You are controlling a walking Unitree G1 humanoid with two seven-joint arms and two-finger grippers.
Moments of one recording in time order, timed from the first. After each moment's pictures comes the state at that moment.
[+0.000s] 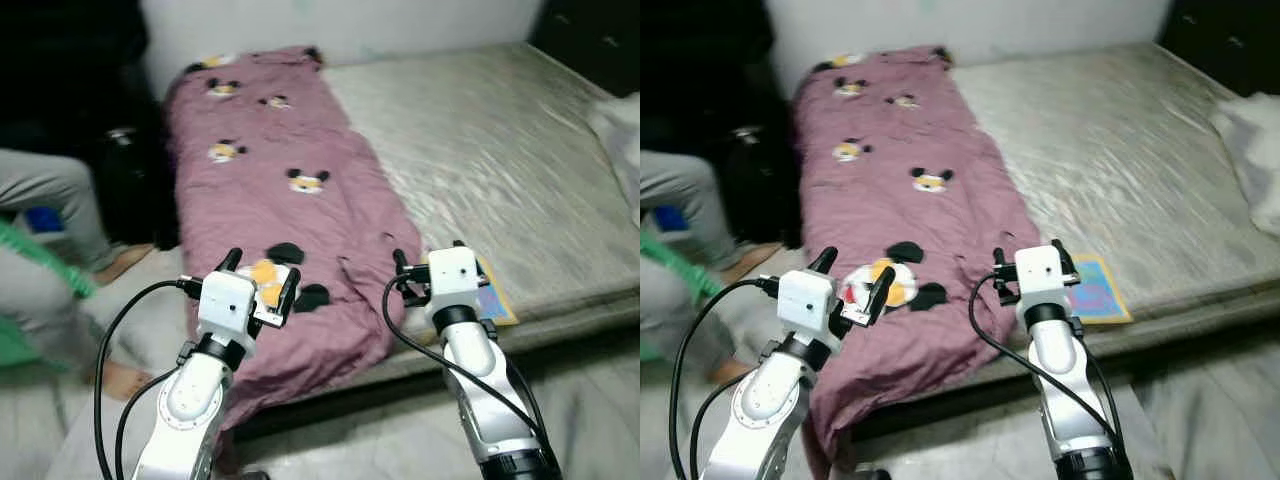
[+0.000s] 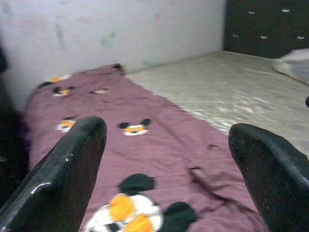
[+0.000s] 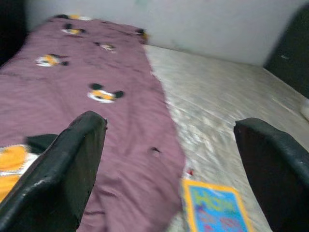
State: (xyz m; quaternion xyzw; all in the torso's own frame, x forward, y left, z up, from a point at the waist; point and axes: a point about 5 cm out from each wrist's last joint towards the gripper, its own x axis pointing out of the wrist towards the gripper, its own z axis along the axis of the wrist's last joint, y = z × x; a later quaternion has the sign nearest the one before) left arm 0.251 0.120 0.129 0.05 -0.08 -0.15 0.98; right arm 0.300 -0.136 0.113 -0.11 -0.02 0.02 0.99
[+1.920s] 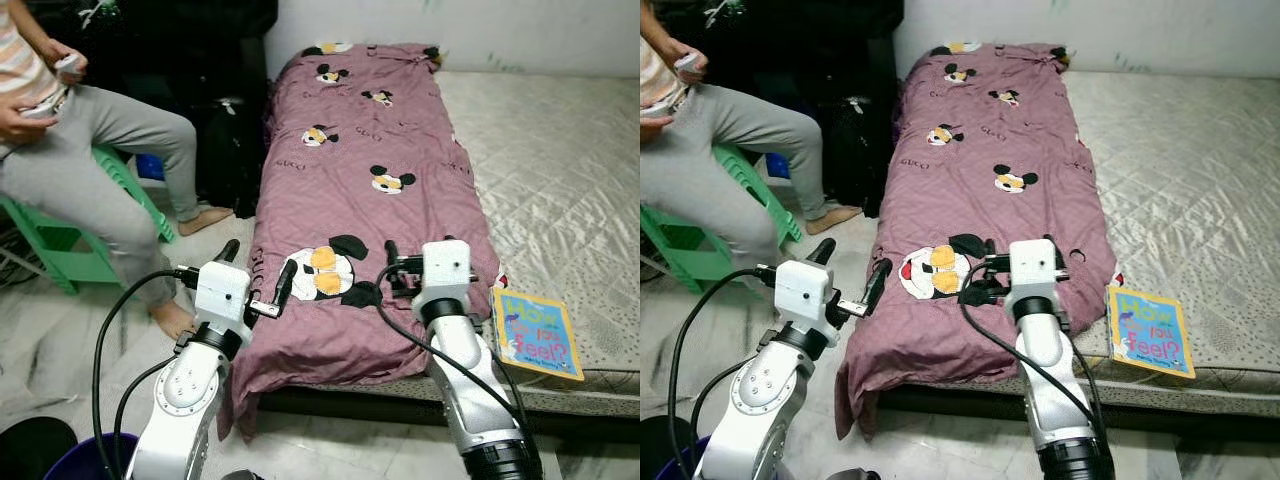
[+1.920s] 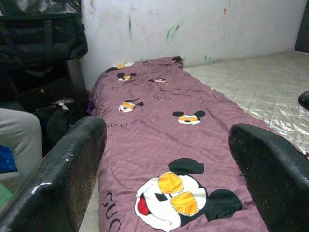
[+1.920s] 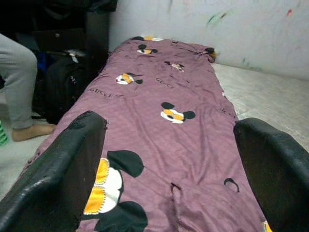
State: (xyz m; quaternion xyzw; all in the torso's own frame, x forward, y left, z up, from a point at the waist) left arm 0.259 0.121 0.129 0.04 -0.08 -0.16 0.98; right arm 0.306 -0.128 0.117 -0.07 -0.03 0.01 1.00
